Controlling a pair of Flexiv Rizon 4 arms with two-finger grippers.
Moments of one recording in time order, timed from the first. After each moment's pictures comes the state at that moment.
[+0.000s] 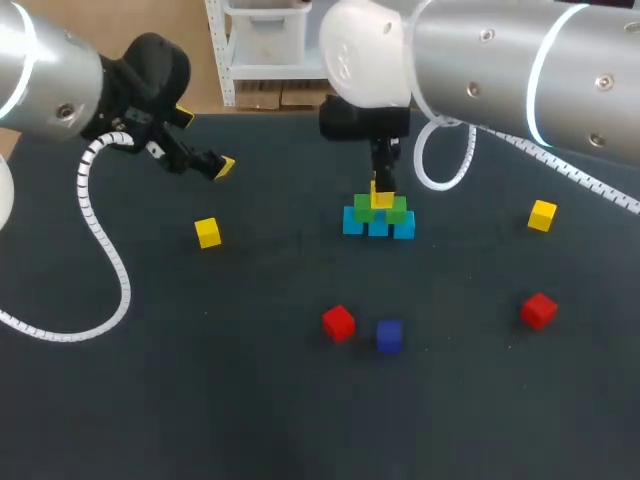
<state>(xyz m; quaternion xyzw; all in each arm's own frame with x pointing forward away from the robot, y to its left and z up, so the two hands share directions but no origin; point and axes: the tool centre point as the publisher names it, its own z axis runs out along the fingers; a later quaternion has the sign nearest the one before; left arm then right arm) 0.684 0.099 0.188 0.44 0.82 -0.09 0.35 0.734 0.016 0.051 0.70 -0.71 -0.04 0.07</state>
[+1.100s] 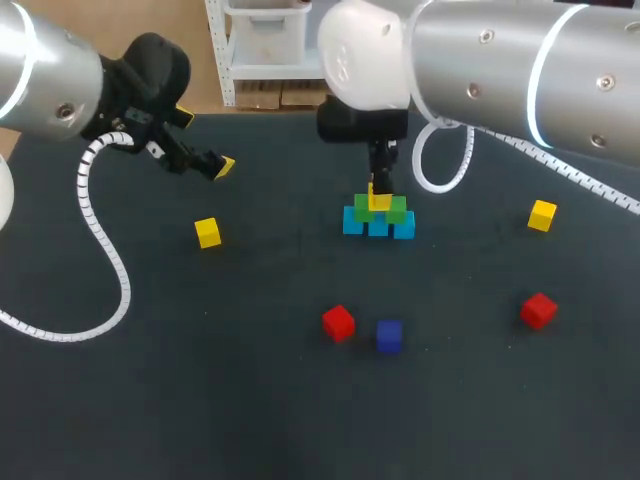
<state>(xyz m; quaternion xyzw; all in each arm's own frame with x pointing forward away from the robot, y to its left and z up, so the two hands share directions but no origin) 0.684 0.099 0.188 0.44 0.82 -0.09 0.35 0.730 0.019 0.050 0.70 -0.71 -0.04 0.07</state>
